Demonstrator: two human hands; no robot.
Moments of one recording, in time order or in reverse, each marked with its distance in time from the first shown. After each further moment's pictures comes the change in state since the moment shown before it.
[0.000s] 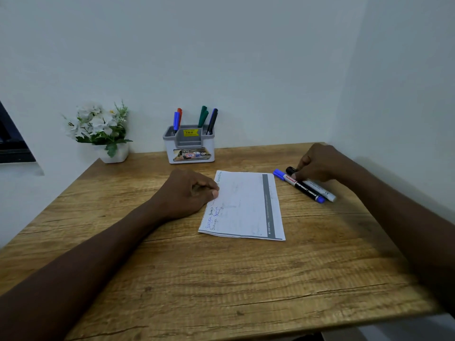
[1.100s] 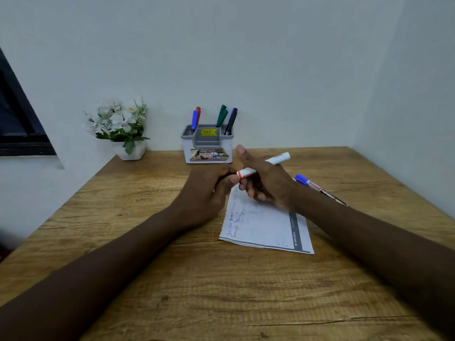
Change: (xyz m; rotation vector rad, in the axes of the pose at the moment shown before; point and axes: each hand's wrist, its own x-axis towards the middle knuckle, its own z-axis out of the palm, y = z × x) left_hand -0.007 0.024 -0.003 -0.021 0.235 0.152; right_hand -0.049 -0.137 0.055 1.061 -0.249 -0.287
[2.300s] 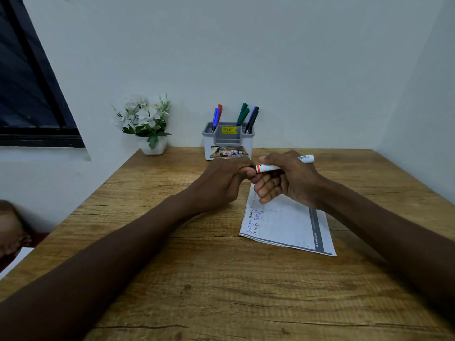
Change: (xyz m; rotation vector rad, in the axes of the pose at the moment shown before) left_hand 0.012 -0.019 -0.010 0.098 -0.018 0.216; right_hand -0.001 -0.012 -0.001 0.199 -0.184 0.046
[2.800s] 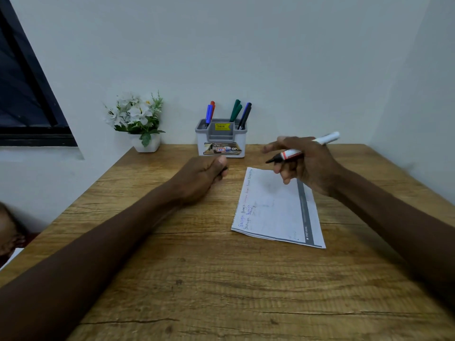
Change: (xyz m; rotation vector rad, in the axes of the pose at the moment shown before) left_hand -0.010 -0.007 -0.019 -0.392 -0.227 -0.549; right_hand -0.009 -0.002 -0.046 0.014 0.129 -0.156
